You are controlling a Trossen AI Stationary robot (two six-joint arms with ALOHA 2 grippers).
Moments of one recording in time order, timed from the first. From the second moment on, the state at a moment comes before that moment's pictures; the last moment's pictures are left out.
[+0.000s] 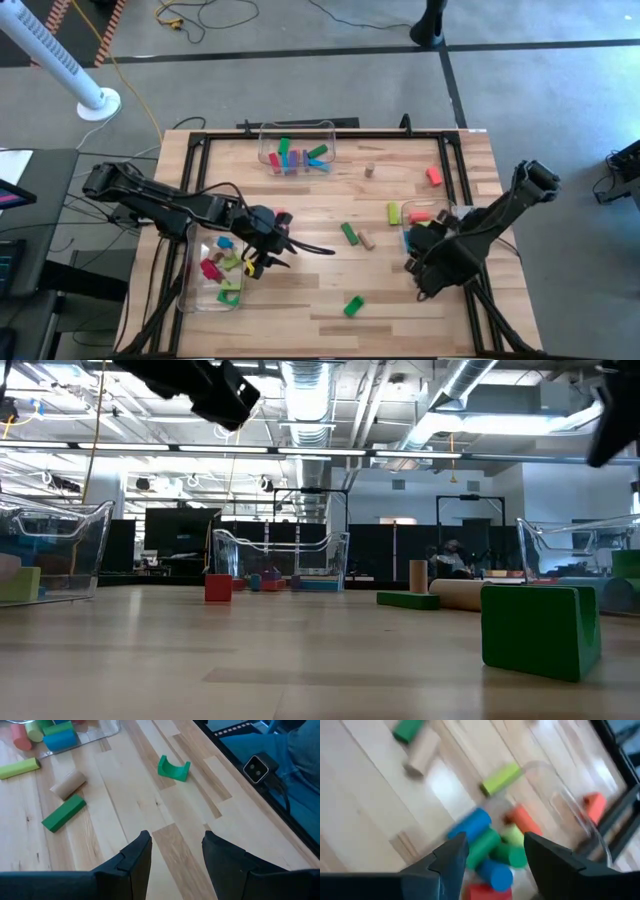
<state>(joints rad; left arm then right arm) -0.21 1.31 0.94 -0.28 0.17 0.15 0.71 1.43 1.13 -1.48 0.55 1.32</state>
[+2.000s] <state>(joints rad) -0.21 1.31 0.73 0.06 0.12 0.13 0.09 1.84 1.14 -0.54 0.35 0.44</state>
